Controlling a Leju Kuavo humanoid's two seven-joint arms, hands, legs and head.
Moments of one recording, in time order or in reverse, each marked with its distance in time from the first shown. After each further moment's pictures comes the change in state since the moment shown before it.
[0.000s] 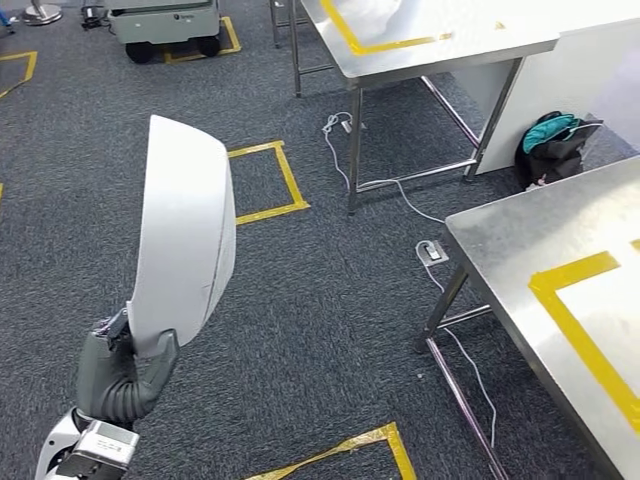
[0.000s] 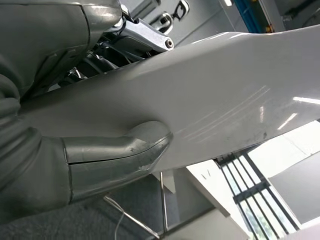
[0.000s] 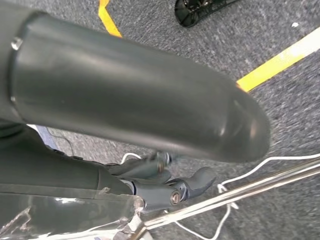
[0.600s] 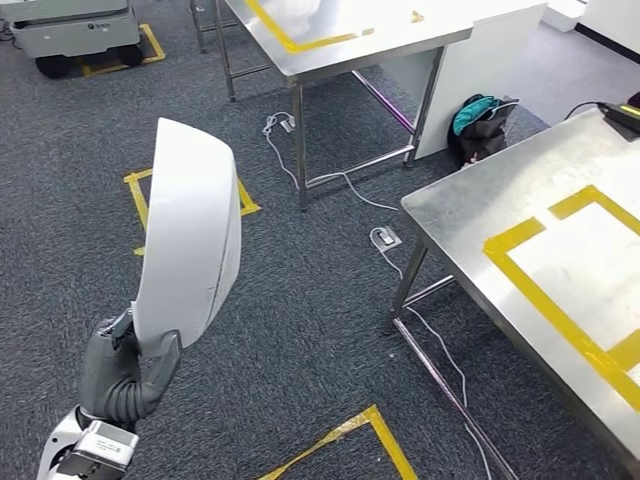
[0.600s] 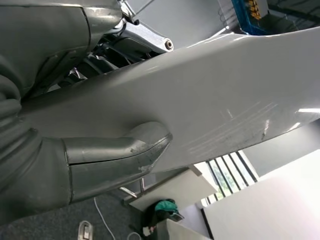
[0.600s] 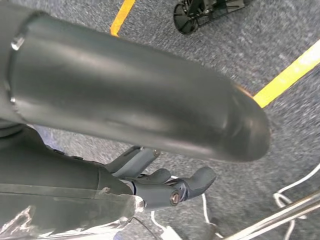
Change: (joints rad) left arm 0.003 0.005 -0.002 0.004 0.012 -0.015 -0.004; right arm 0.009 0.002 -0.001 -0.002 0.006 0.008 -0.007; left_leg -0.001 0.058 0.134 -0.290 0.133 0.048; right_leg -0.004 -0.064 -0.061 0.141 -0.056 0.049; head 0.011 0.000
